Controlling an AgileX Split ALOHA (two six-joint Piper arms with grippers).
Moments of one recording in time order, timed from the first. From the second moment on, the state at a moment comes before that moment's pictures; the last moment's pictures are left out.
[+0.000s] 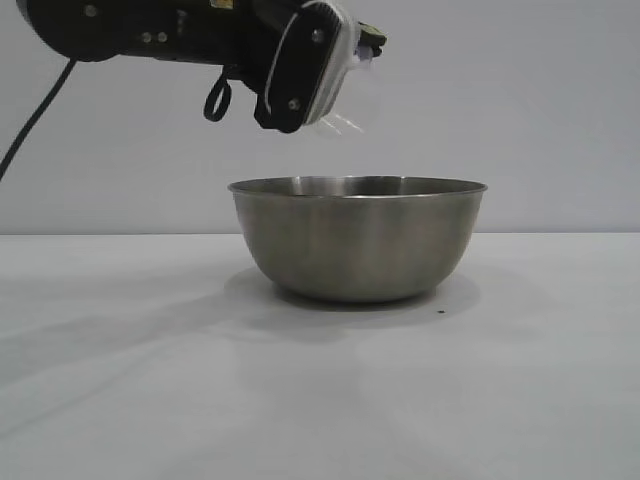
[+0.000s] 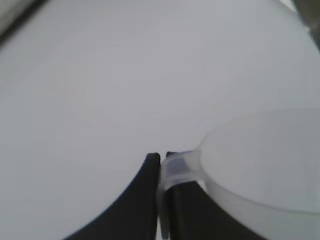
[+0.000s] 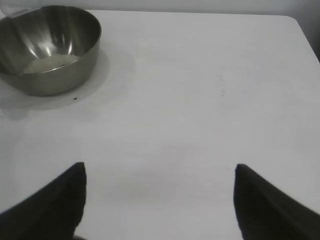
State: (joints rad) left arm -0.47 2.07 -1.16 0.11 -1.13 1.39; right arm 0.00 -0.02 -0.49 0.13 1.15 -0.12
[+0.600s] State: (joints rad) left arm -0.43 2.07 -1.16 -0.62 -1.14 0.89; right arm 0.00 -0.02 -0.49 0.13 1.15 -0.12
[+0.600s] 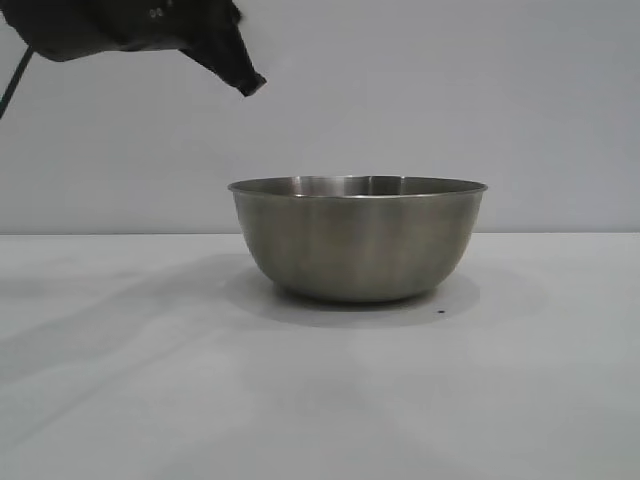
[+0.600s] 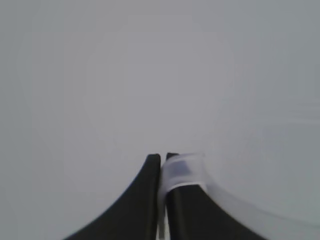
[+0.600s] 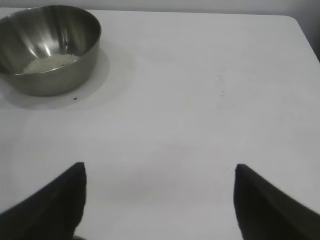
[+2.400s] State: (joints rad) left arm -0.31 2.24 -0.92 -0.29 -1.00 0.13; right arm 0.00 -0.02 -0.49 0.13 1.15 -0.12
